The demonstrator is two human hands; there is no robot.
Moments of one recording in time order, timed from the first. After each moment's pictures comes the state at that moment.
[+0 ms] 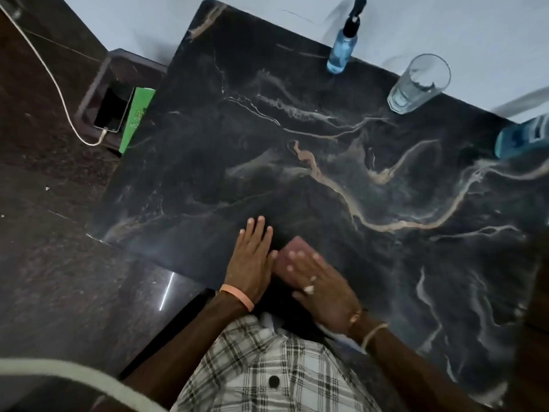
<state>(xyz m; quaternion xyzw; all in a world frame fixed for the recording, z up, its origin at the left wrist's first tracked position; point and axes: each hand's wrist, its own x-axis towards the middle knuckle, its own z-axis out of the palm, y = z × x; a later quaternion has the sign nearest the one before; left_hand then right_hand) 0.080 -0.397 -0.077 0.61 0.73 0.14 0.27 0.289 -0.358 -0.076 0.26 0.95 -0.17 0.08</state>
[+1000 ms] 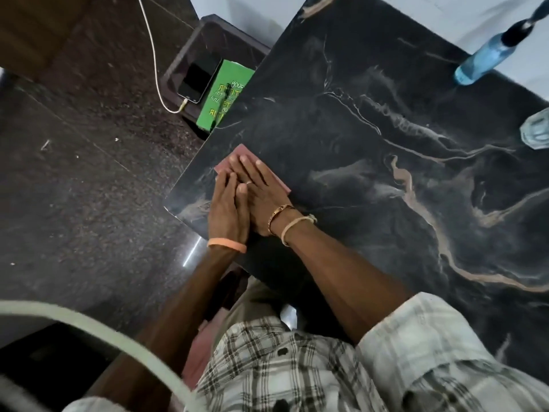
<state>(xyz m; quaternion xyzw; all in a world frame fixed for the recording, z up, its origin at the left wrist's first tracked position) -0.086 -0.385 -0.059 0.28 0.89 0.26 0.22 -0.034 -0.293 -0.080 0.15 0.98 -0.06 0.13</state>
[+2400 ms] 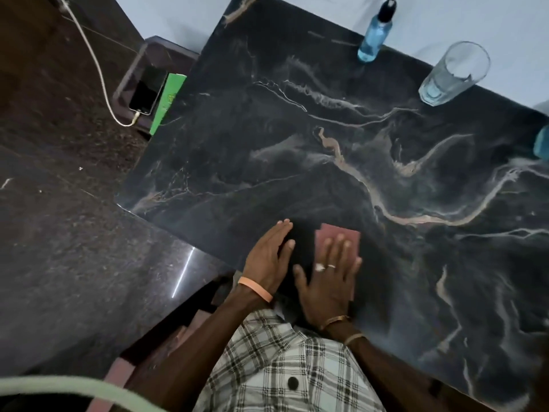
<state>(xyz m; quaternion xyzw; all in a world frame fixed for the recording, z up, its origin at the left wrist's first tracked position) 0.096 -0.417 -0.049 0.49 0.76 0.26 0.34 0.244 -0.407 -0.075 0.58 0.79 -0.18 0.10</state>
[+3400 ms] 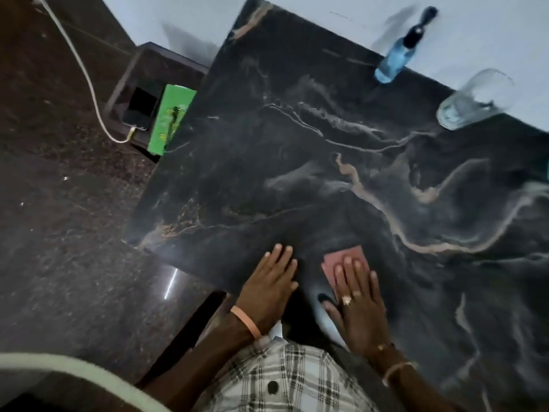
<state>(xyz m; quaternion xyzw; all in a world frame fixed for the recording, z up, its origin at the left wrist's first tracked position) 0.037 -0.423 -0.065 0.71 0.66 0.09 0.24 0.267 -0.375 -0.078 0.45 0.88 -0.13 0.11</state>
